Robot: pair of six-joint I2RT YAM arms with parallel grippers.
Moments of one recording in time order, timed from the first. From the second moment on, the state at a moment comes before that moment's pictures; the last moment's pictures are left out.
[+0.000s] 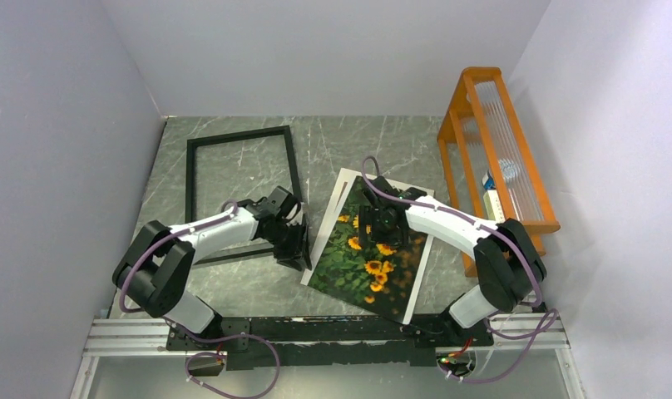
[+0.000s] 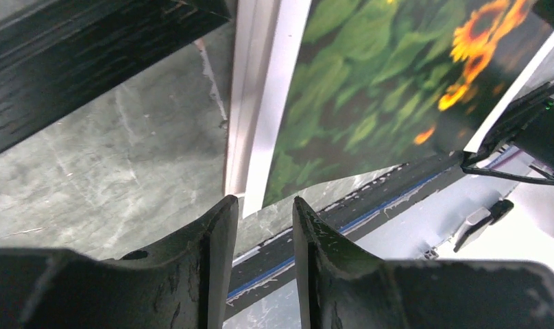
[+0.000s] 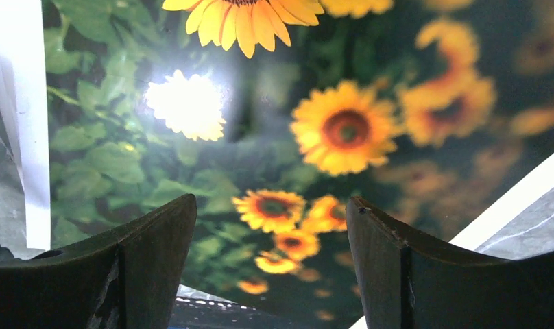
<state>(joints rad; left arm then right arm) -0.62 1.52 0.85 -0.56 0.41 -0.60 0.63 1.53 0.98 -0.73 0.07 0.64</state>
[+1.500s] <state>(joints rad) -0.53 1.64 0.95 -0.53 0.64 -0.56 0.66 1.47 0.94 -0.70 0.14 0.73</state>
